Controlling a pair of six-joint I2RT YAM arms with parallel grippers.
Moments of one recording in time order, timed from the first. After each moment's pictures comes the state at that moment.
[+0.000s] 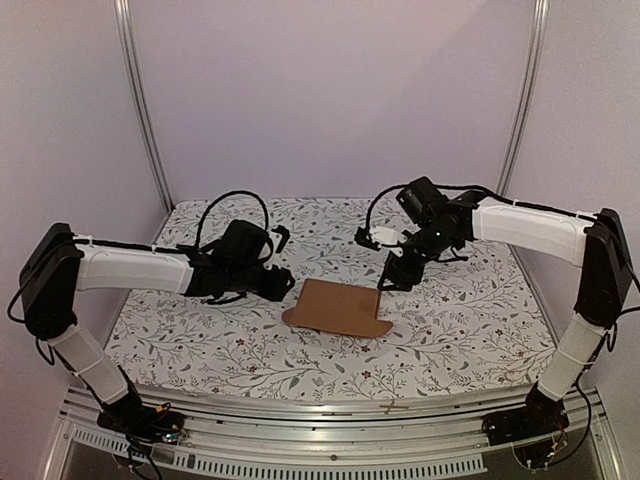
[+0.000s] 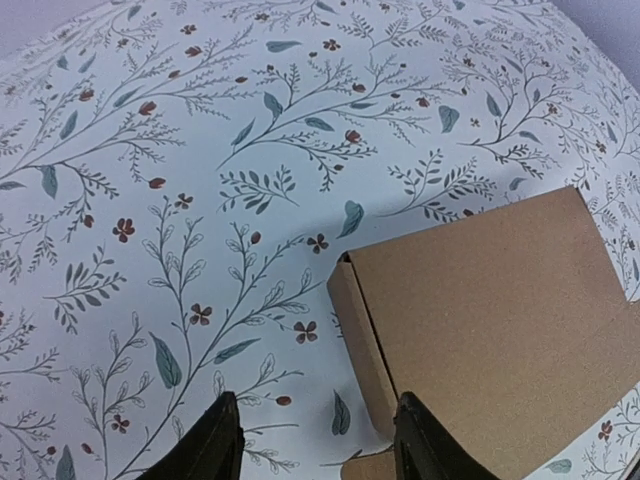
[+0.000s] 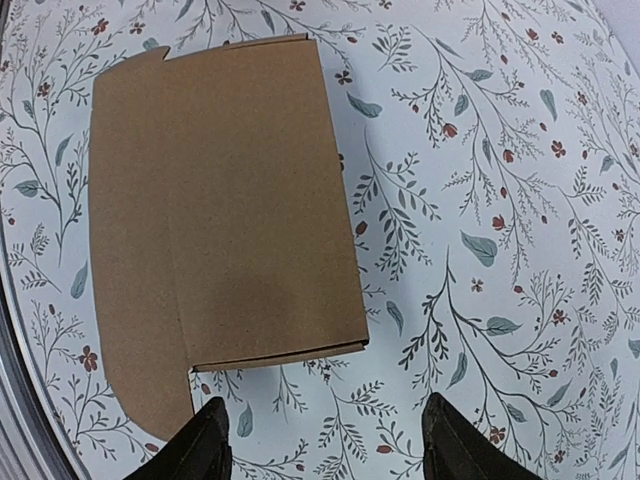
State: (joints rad) left arm -0.77 1.62 0.93 -0.06 -0.14 -0.24; right arm 0.67 1.71 1.37 -0.71 -0.21 -0.48
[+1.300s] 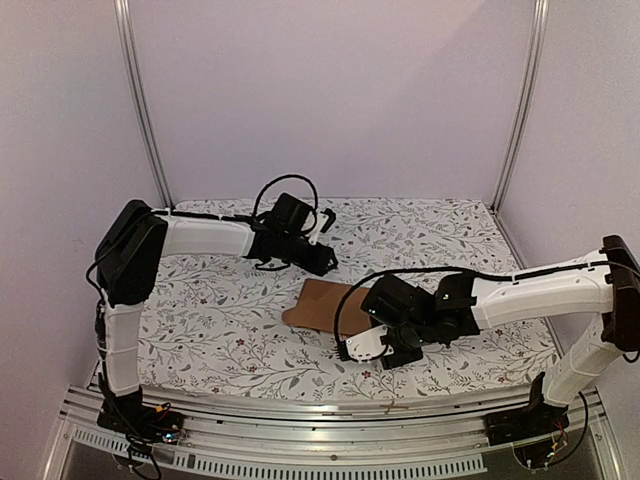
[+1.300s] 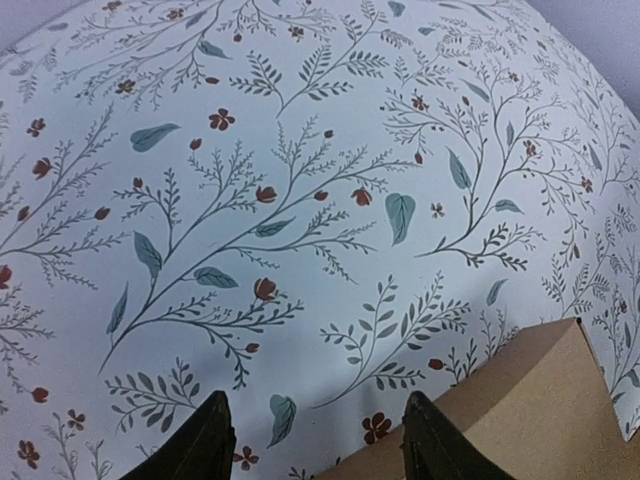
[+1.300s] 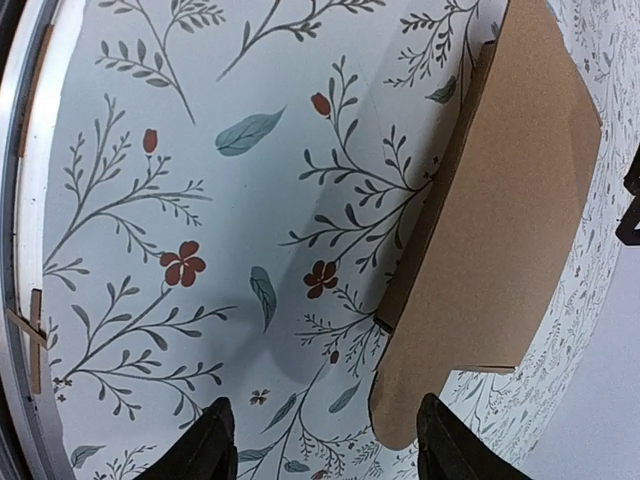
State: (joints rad) left arm -0.71 2.10 1.49 -0.16 0.10 -0.12; right arm 1.14 1.57 1.01 -0.57 0.25 -0.75
